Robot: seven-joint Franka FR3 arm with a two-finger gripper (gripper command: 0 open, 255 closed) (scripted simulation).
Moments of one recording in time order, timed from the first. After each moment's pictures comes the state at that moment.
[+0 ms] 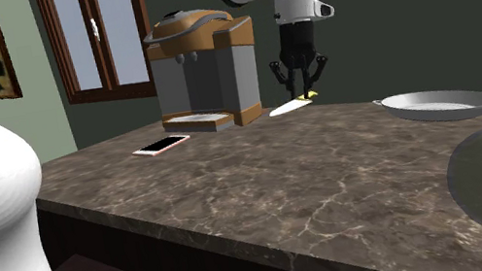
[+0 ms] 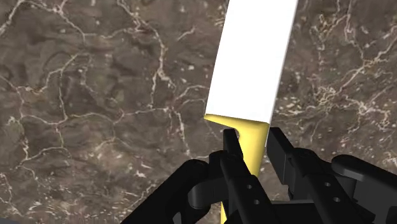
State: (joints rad) arm -0.18 0.18 -0.35 -1.79 0.09 1.94 -0.52
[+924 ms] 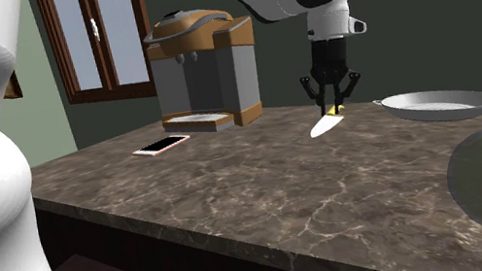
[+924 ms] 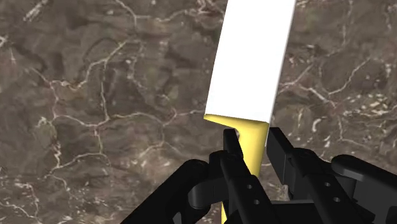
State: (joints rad) arm -0.27 0.36 -0.37 -1.66 0.16 1.98 -0.64
